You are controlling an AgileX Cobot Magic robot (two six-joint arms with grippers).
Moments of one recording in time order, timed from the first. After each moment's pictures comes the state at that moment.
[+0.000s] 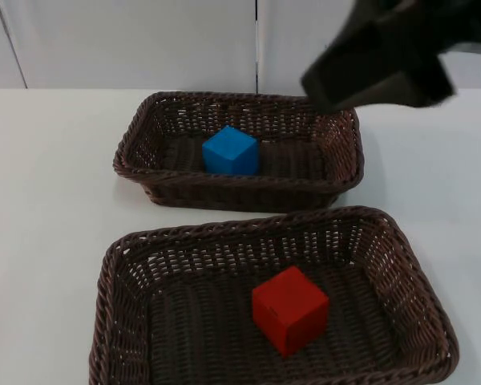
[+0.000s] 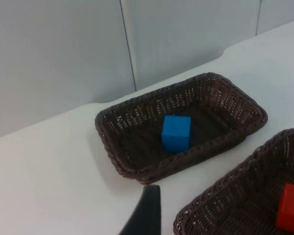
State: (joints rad) right arm 0.84 1.24 -0.99 0.03 0.54 0.00; left arm -0.33 0.44 -0.59 -0.25 0.63 0.34
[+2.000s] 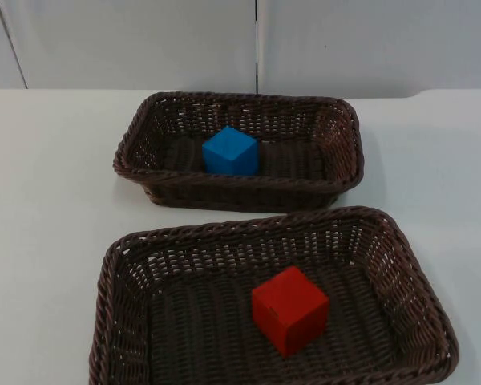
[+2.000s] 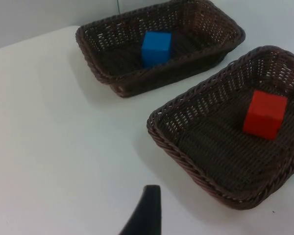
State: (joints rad) right arm 0.84 0.24 -0.58 -0.02 0.74 -0.01; left arm -0.33 0.00 -0.50 -0.18 1.09 0.18
